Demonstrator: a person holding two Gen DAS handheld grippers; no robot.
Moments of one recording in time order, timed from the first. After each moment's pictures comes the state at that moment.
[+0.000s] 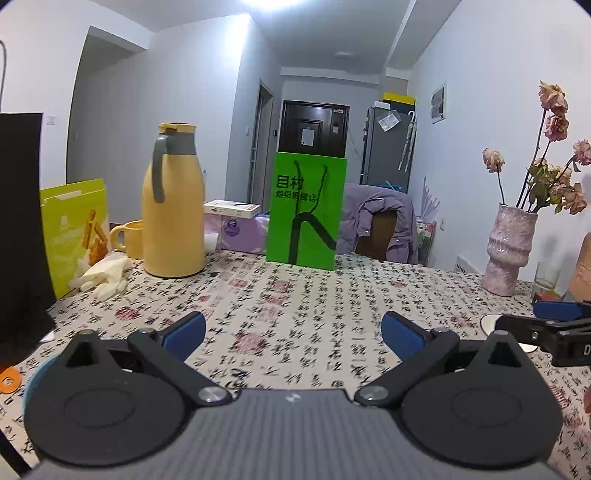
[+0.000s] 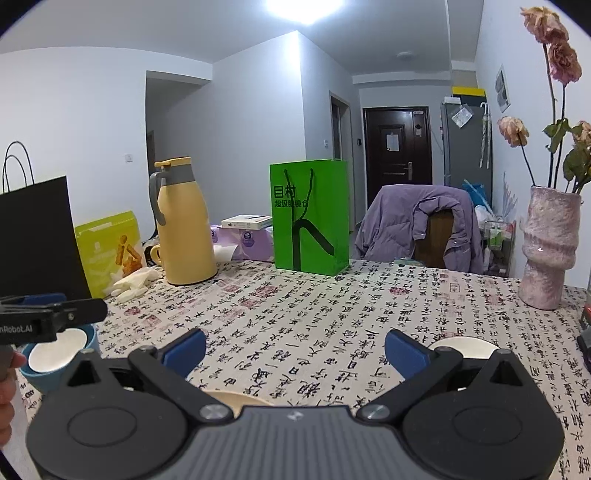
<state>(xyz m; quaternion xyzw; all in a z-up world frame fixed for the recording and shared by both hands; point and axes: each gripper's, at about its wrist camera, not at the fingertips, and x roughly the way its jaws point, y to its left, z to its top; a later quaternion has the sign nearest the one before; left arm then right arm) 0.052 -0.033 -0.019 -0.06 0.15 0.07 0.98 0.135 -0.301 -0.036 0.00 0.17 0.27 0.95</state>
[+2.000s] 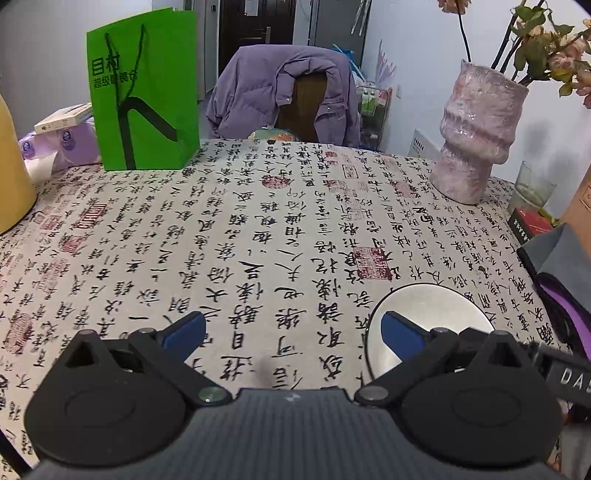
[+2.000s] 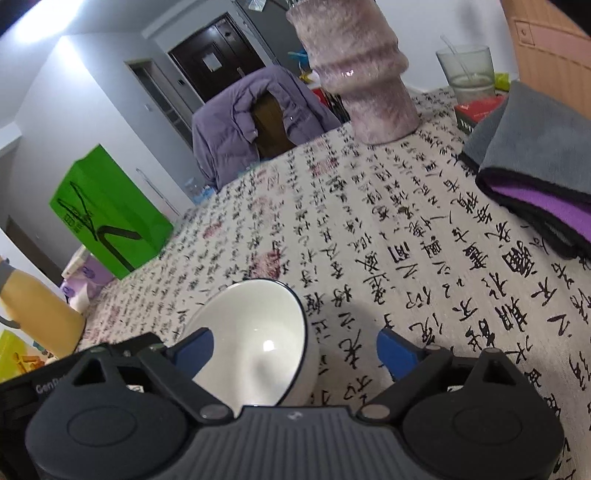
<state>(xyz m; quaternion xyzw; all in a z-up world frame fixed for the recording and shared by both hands) 0.295 -0.231 -0.061 -0.04 0.38 -0.01 0.92 0.289 -0.473 -0.117 0.24 0.37 0.09 0.89</state>
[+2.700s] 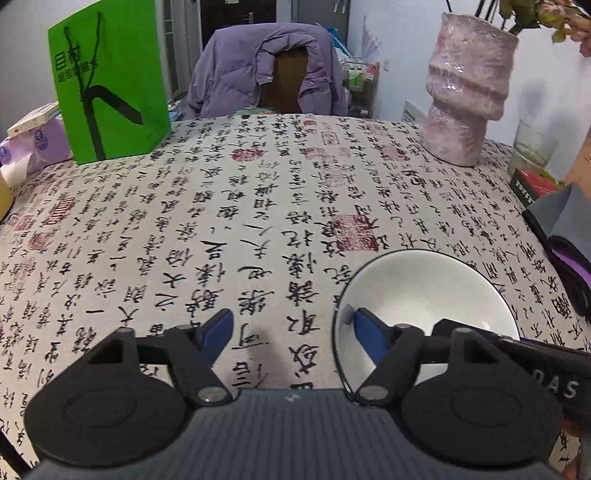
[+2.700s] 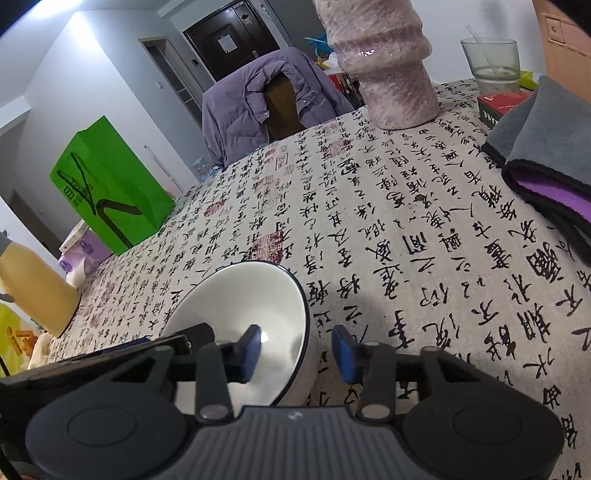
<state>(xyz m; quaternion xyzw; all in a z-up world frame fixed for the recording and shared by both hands) 0.313 -0.264 -0.095 0.00 0.40 -0.02 0.91 0.303 -0.463 -0.132 0.21 0.39 0.11 0.89</state>
